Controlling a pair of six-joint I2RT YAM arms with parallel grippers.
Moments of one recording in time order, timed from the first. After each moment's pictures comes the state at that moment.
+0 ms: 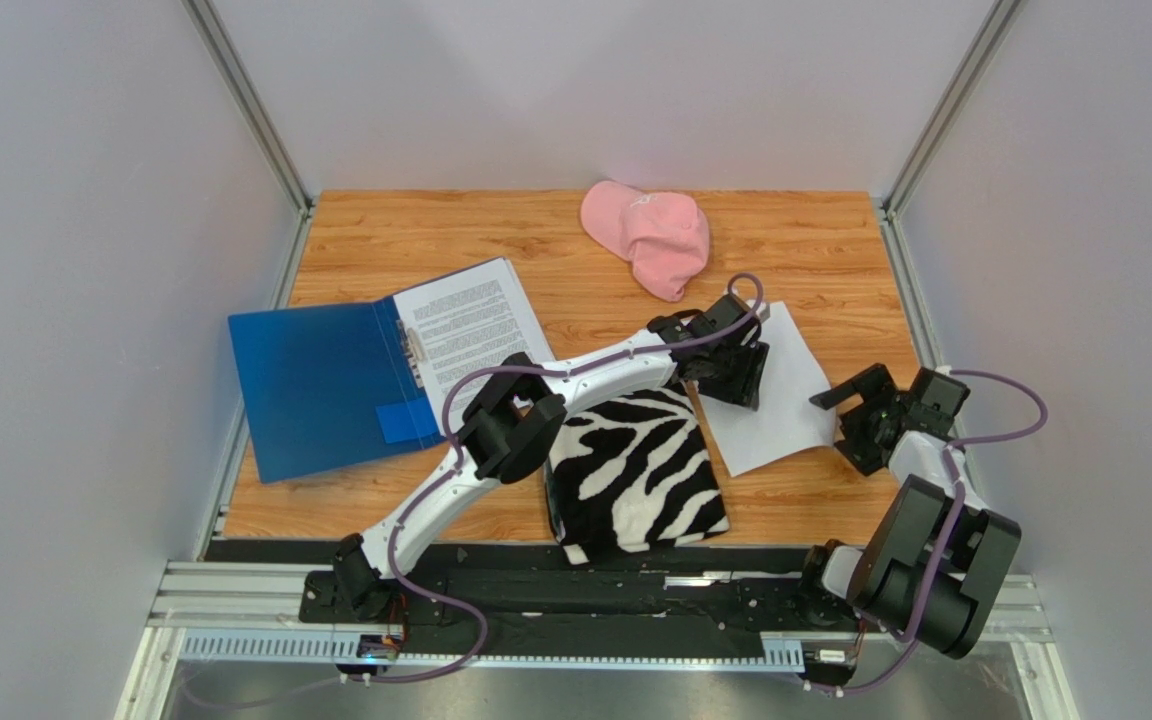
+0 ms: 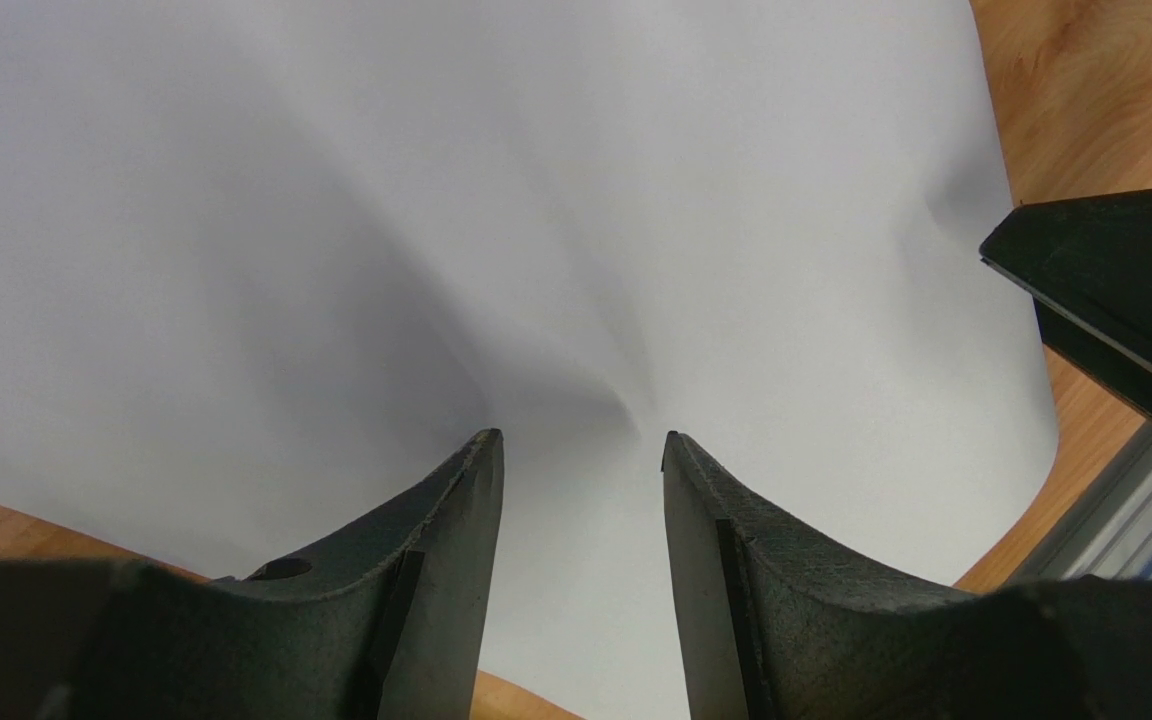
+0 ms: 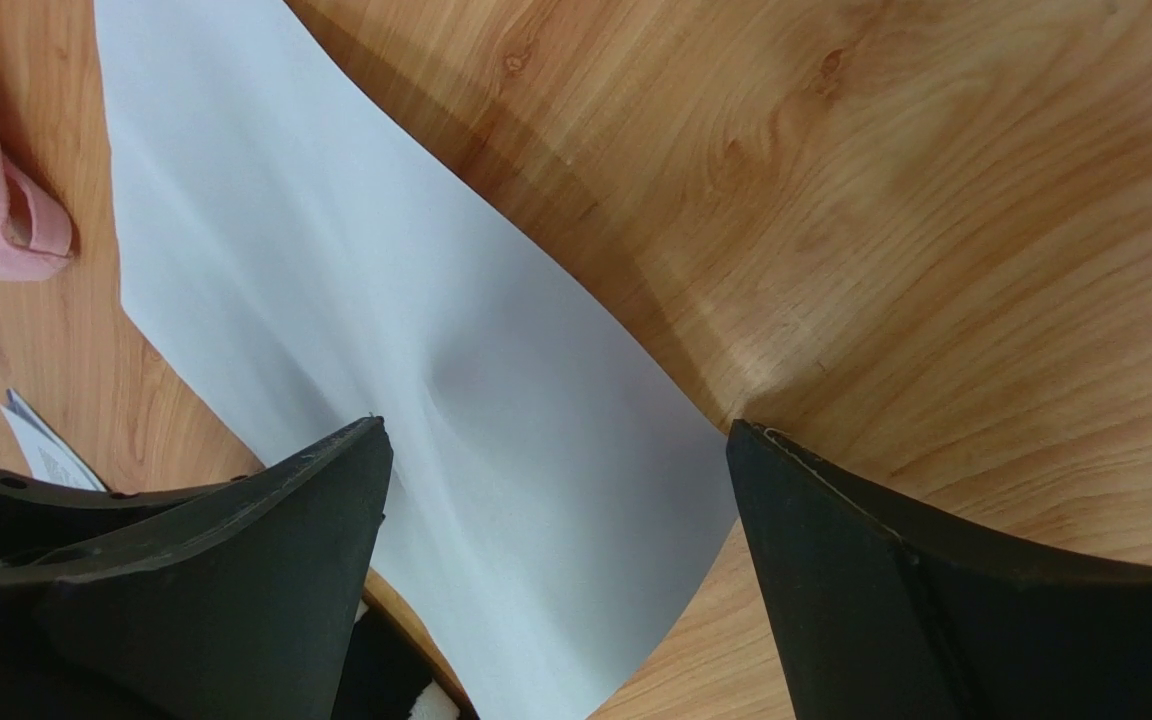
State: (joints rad) left arm -1.00 2.55 2.23 -0.51 0.16 -0.57; right arm -0.51 1.22 0.49 -0.19 -0.34 0.61
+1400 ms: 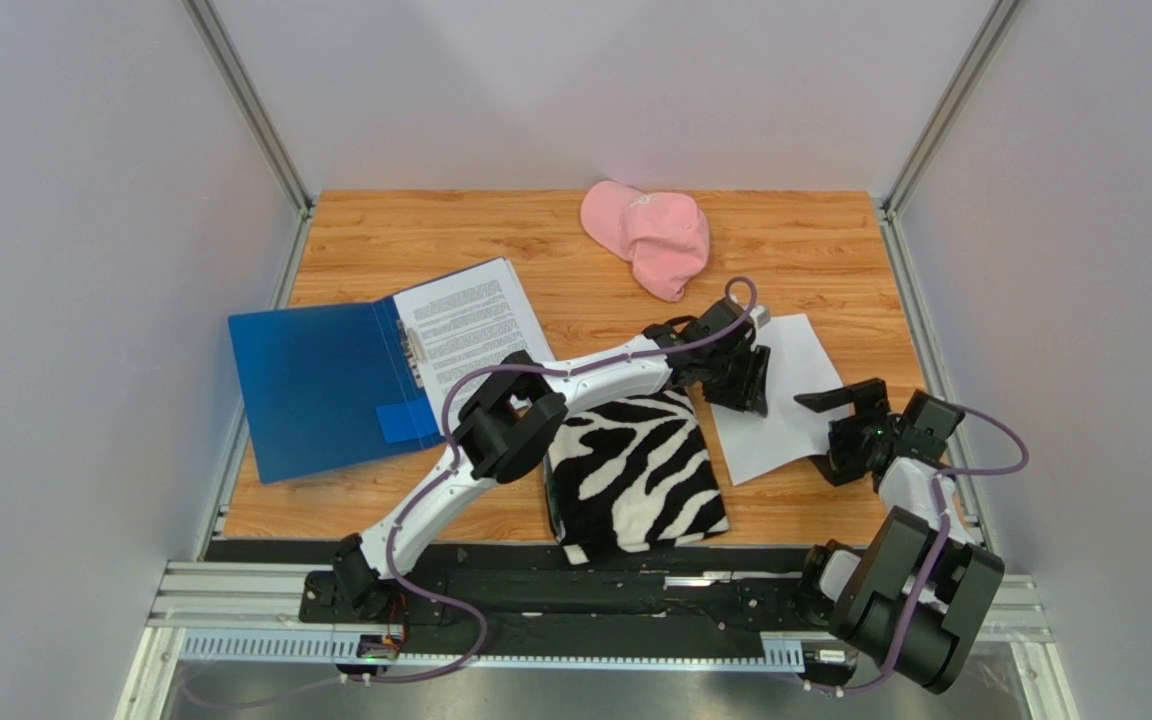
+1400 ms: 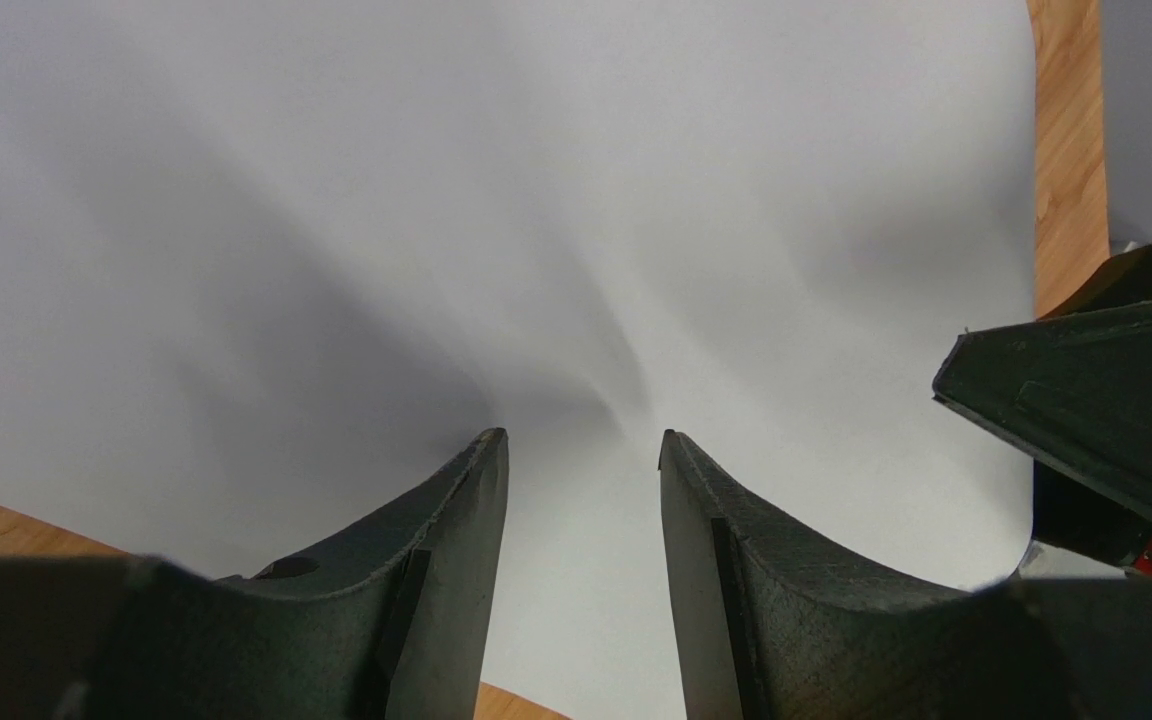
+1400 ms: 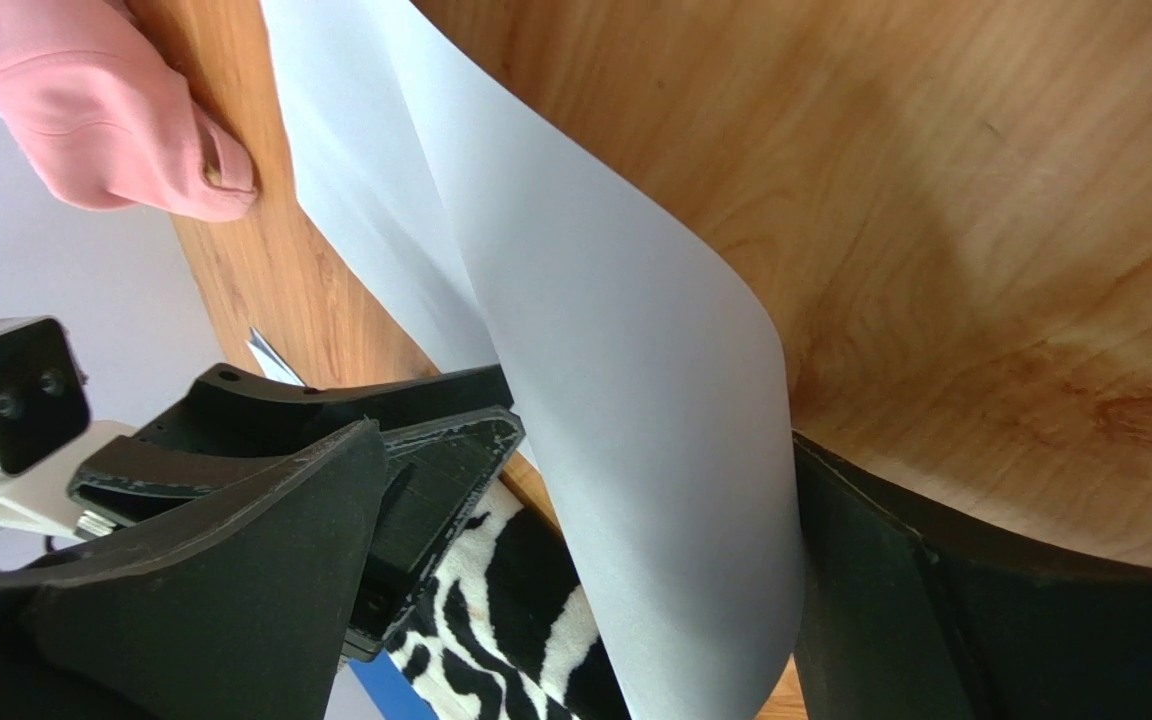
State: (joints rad) left arm -1.00 2.53 2.12 -0.36 0.27 -0.64; right arm -0.53 1.10 0.37 -0.16 -0.55 0.88
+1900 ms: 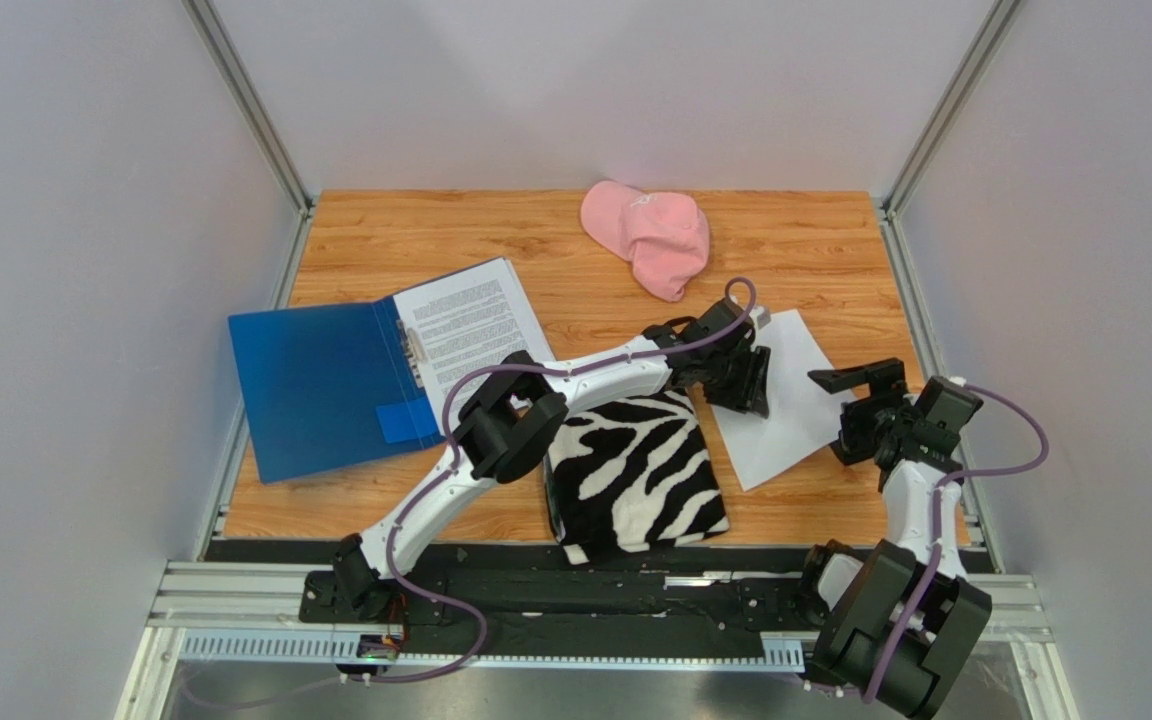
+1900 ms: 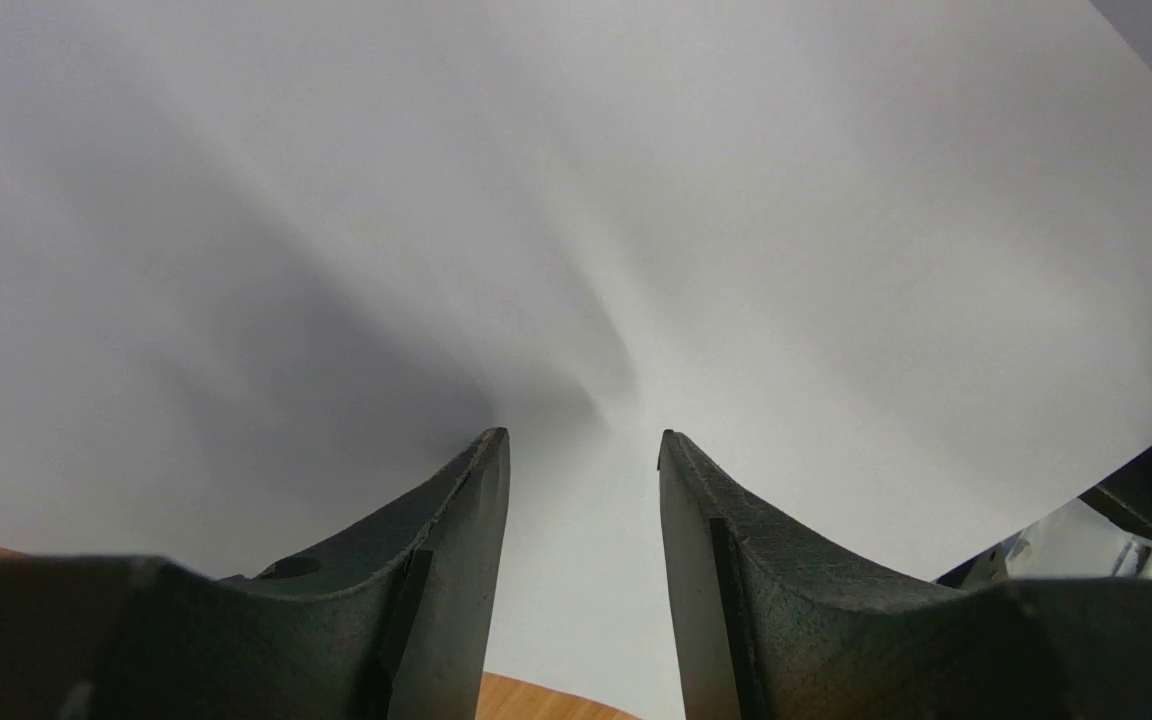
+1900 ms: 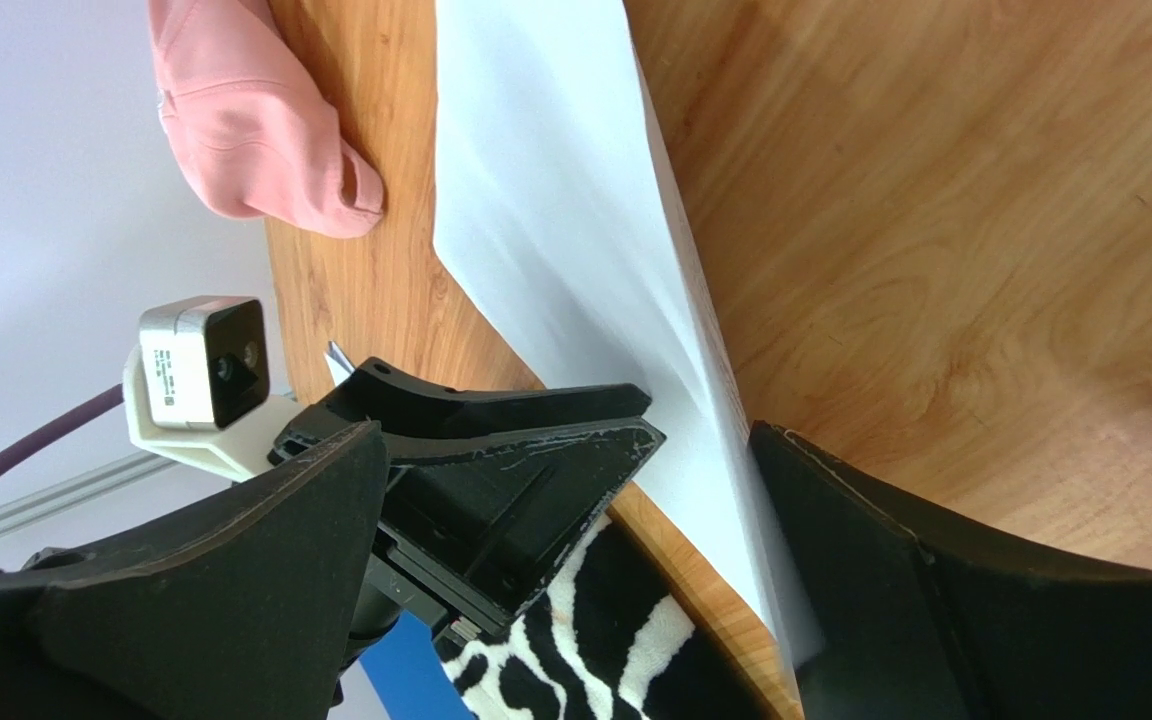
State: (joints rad) left arm -1.00 2.53 2.11 -0.34 0.29 -0.66; right arm -0.54 0.99 0.44 -0.17 -0.55 0.93
